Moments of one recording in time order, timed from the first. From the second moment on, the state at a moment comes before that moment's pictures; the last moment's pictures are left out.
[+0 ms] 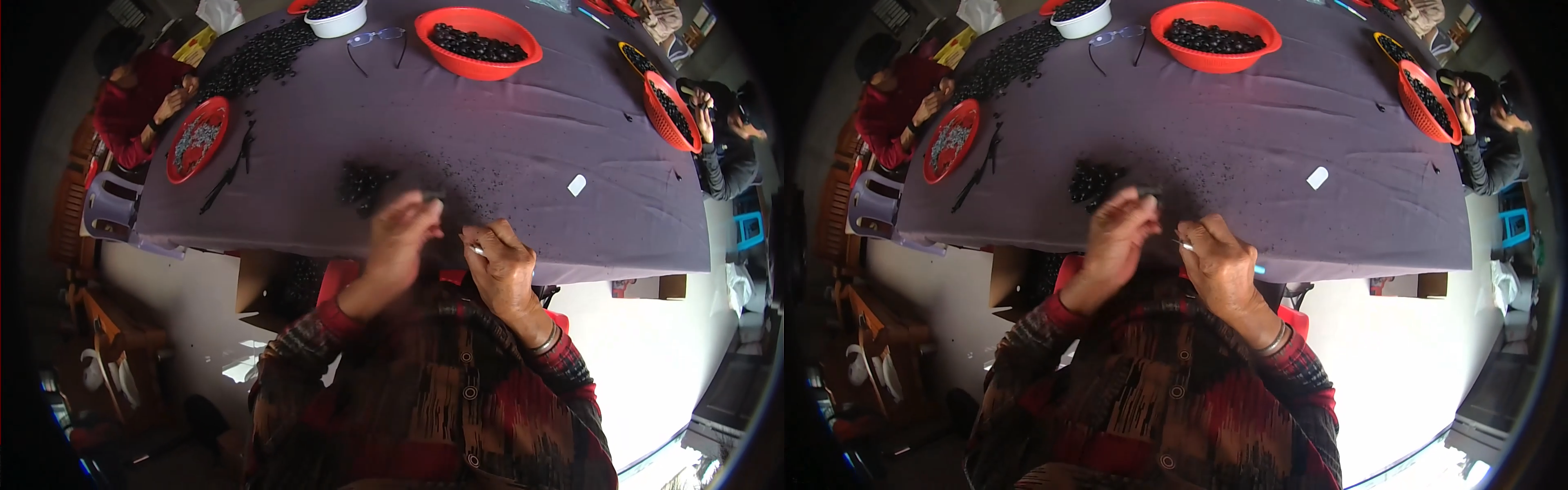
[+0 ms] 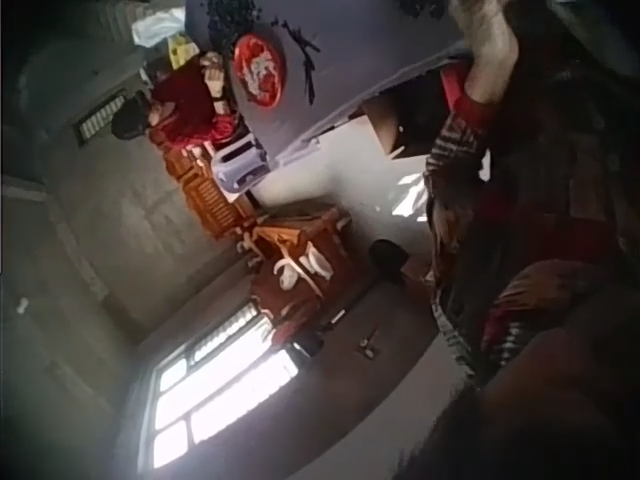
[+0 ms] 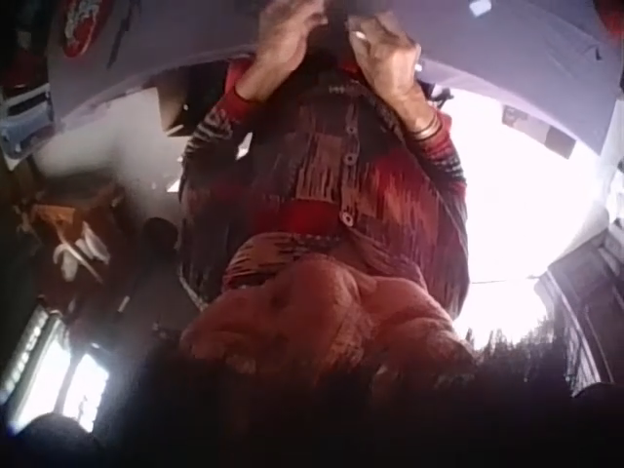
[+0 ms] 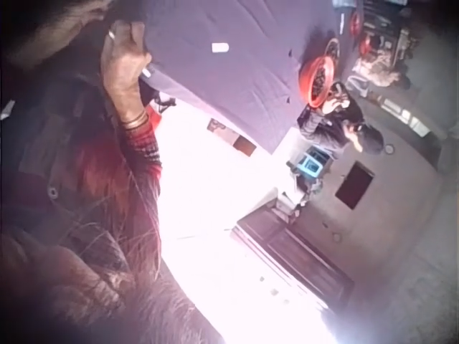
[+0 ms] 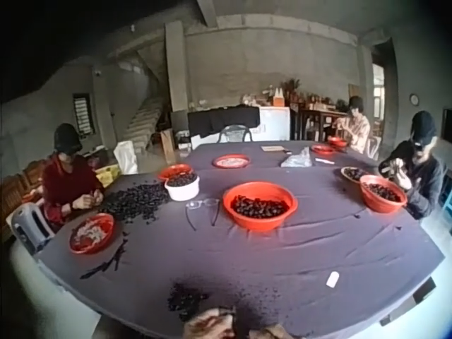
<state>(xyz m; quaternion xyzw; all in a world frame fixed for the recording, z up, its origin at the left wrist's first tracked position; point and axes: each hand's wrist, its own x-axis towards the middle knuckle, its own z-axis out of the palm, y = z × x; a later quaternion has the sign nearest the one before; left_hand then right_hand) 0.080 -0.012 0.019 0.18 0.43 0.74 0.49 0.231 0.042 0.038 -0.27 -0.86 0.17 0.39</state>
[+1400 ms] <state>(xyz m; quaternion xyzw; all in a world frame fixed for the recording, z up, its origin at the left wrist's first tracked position) -0.135 -0.165 -0.005 0.37 0.75 0.51 0.21 -0.025 -0.015 0.020 -0.10 -0.85 0.51 0.00</state>
